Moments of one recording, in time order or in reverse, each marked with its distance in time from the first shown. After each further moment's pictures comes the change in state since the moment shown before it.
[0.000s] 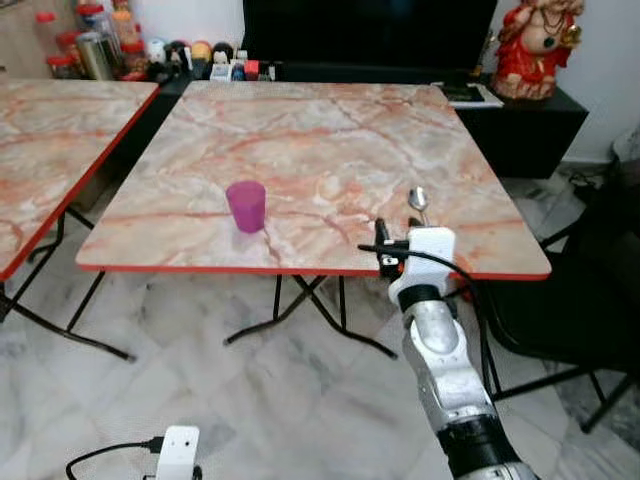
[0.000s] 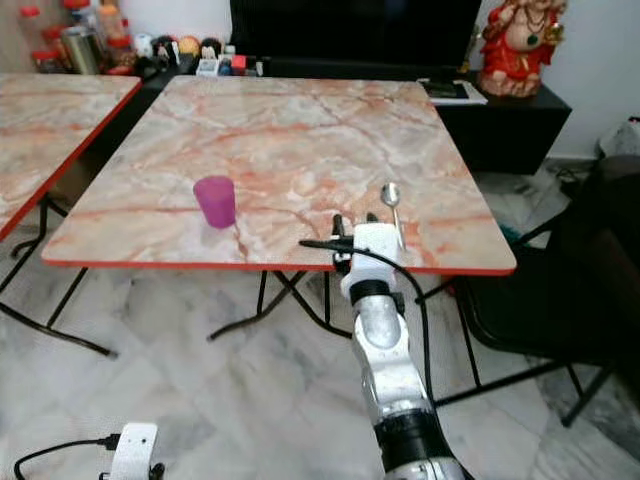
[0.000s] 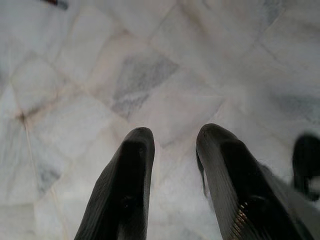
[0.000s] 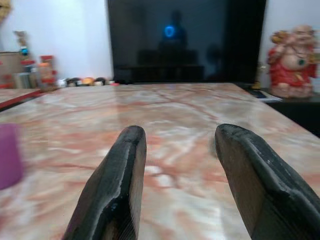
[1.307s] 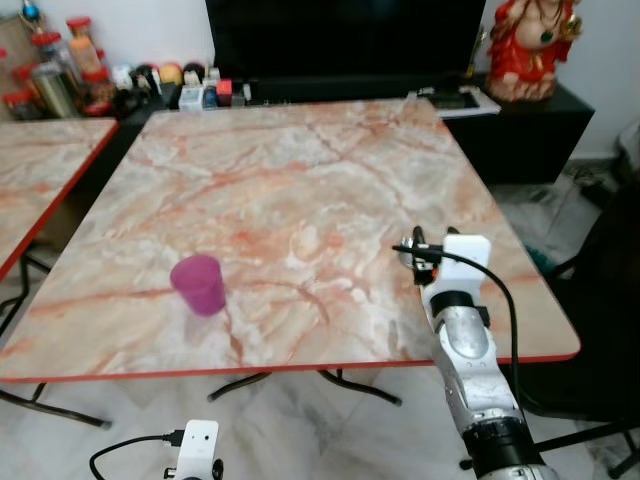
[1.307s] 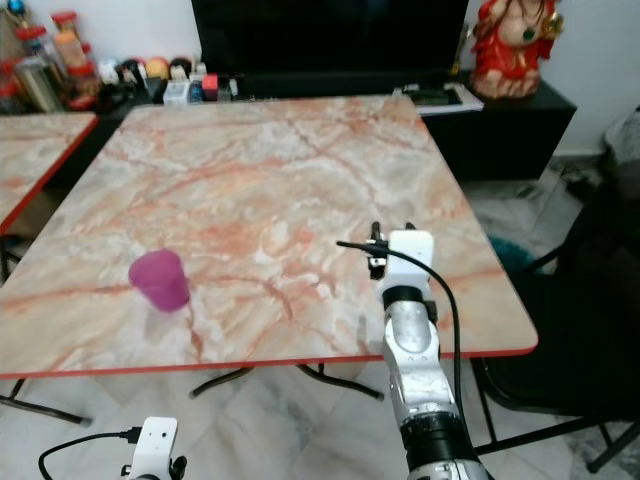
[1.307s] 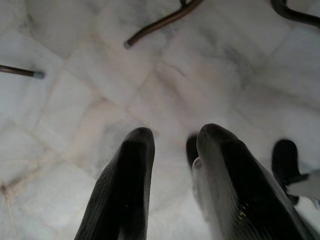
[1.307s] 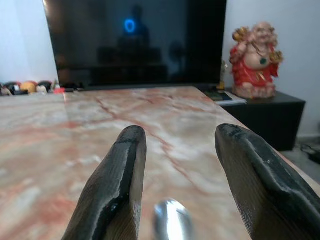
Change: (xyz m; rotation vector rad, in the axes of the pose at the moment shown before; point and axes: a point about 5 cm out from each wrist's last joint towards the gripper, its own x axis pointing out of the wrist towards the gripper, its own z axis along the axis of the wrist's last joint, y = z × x) left arm 0.001 -0.012 0.007 -0.001 -0.021 -0.044; right arm -0.001 -0.030 -0.008 -0.019 0.017 -0.112
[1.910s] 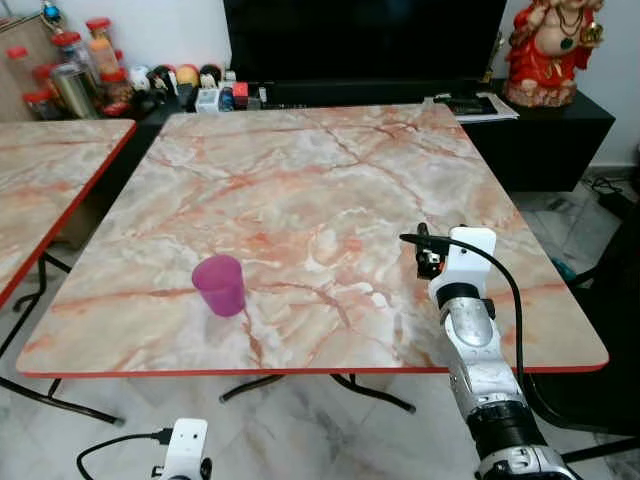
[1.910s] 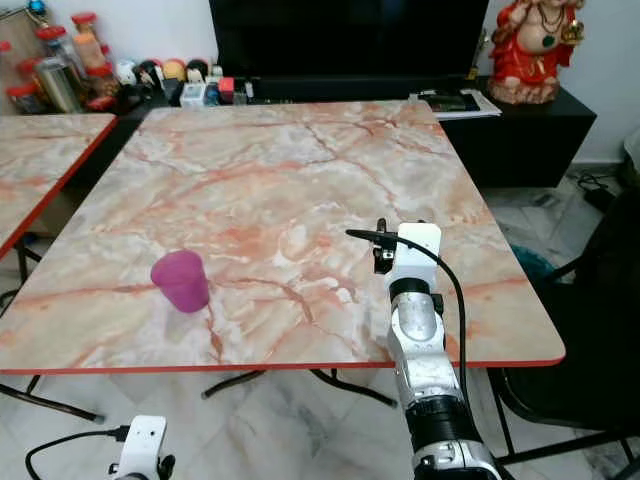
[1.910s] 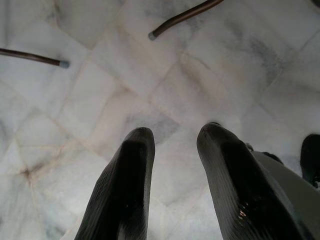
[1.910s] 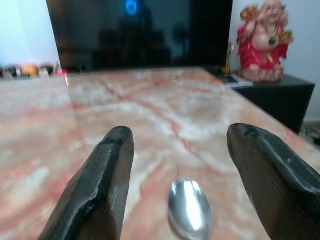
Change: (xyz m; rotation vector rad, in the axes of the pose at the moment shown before) left arm -0.001 0.015 -0.001 0.014 0.012 0.013; right arm 0.012 -0.015 -0.013 -0.040 0.109 -0.037
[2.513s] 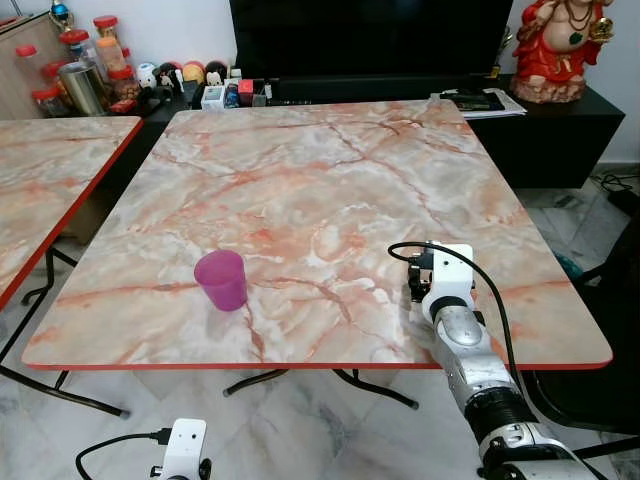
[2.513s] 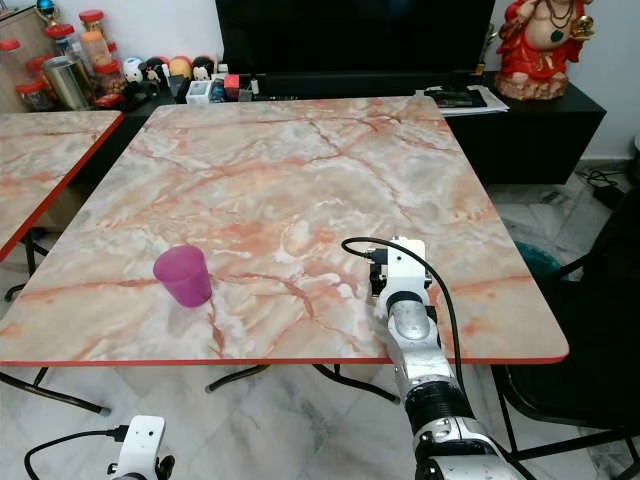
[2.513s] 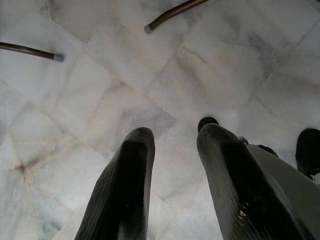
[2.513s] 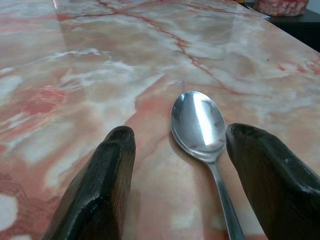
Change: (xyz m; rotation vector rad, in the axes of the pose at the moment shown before) left arm 0.000 -0.001 0.000 -0.001 0.003 -0.022; right arm 0.006 0.000 -0.036 -0.045 0.244 0.017
